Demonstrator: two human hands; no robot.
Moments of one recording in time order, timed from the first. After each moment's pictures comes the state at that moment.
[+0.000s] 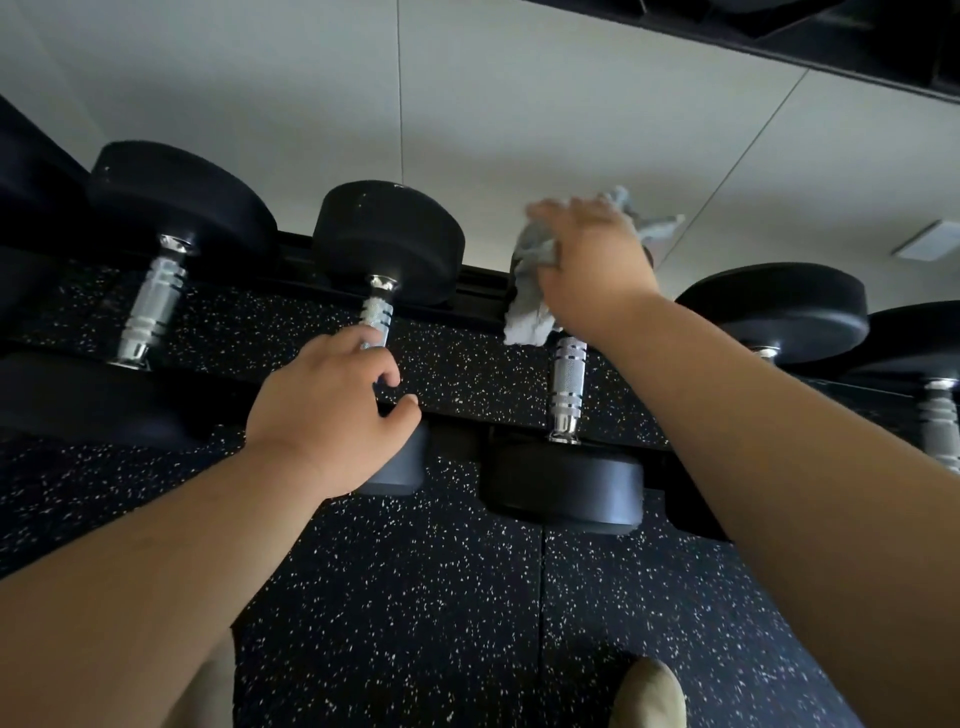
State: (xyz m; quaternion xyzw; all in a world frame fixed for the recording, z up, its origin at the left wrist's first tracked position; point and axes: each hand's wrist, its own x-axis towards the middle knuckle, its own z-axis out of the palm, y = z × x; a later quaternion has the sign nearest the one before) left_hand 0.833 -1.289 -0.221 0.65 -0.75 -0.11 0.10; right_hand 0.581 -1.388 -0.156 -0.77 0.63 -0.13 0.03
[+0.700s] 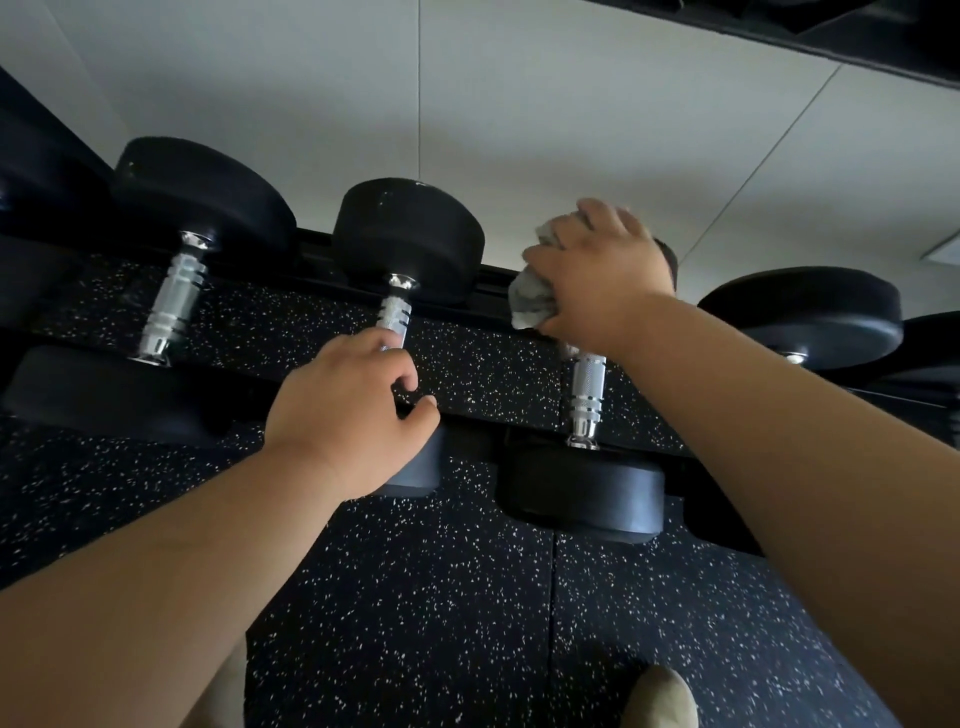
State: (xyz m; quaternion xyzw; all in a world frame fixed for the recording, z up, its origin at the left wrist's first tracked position) left_hand 0.834 -1.289 -0.226 0.64 -0.75 -0.10 0.13; right_hand 0.583 -1.386 -0.161 -0.81 0.56 0.09 -0.15
